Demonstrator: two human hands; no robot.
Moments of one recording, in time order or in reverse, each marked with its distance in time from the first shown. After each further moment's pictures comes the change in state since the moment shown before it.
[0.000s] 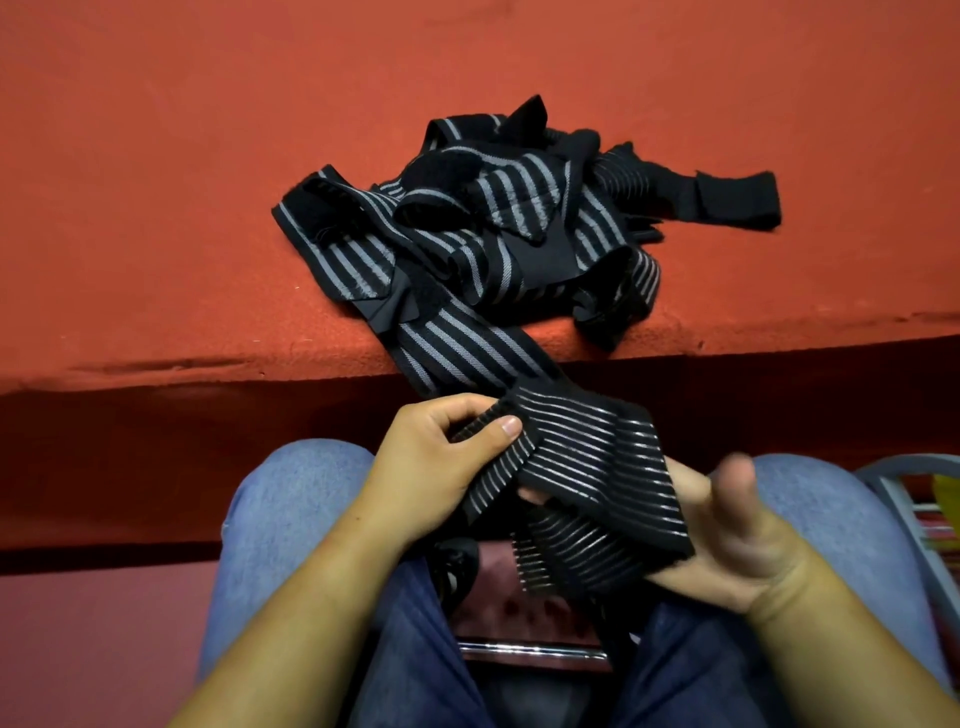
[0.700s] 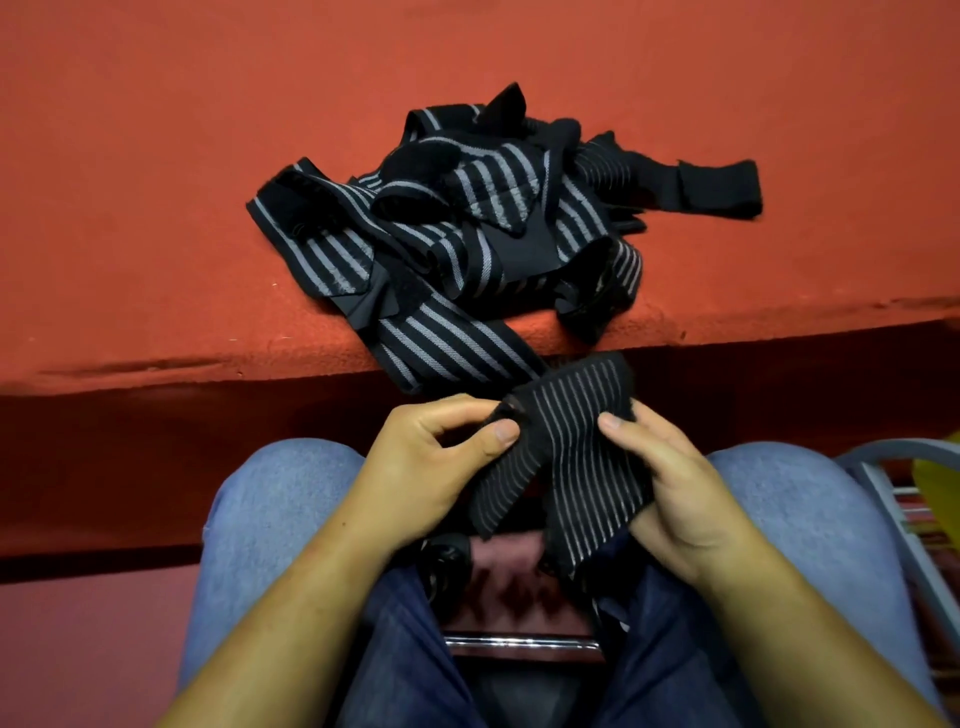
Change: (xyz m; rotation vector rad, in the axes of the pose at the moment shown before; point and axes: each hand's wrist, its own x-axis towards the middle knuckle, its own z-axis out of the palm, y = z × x) left_hand -0.001 0.001 0.005 0.006 -0.074 0.143; right_hand 0.024 0.001 0.007 -0.175 0.665 -0.257
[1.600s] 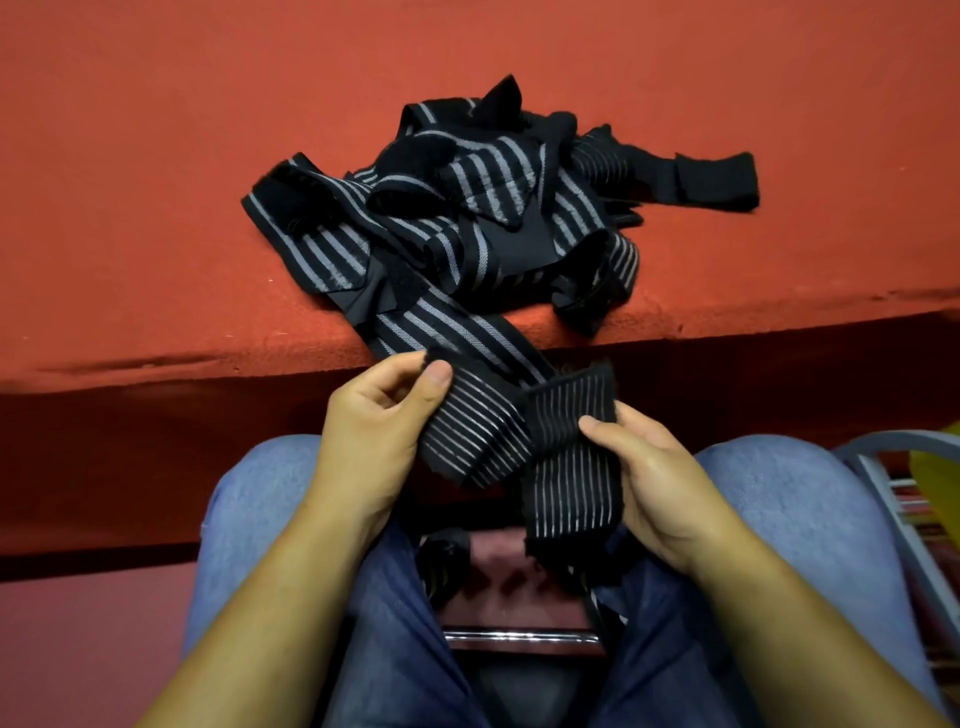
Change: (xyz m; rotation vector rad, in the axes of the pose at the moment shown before) left_hand 0.005 0.002 -0.013 -0.328 0.351 -0.154; right_hand 0.009 0.010 -0.006 -0.108 0.034 0.067
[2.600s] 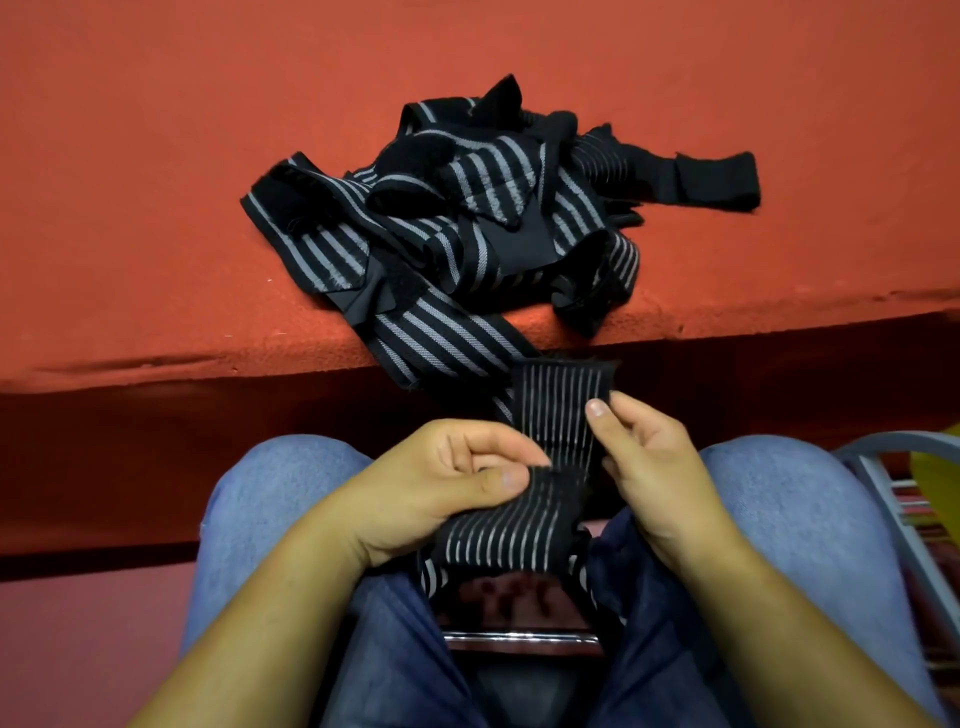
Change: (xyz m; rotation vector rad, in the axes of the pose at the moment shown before) left_hand -0.019 0.009 0.006 -0.066 -0.751 -0.390; right_hand 0.001 0.004 -0.001 -0.279 0.096 -0.234
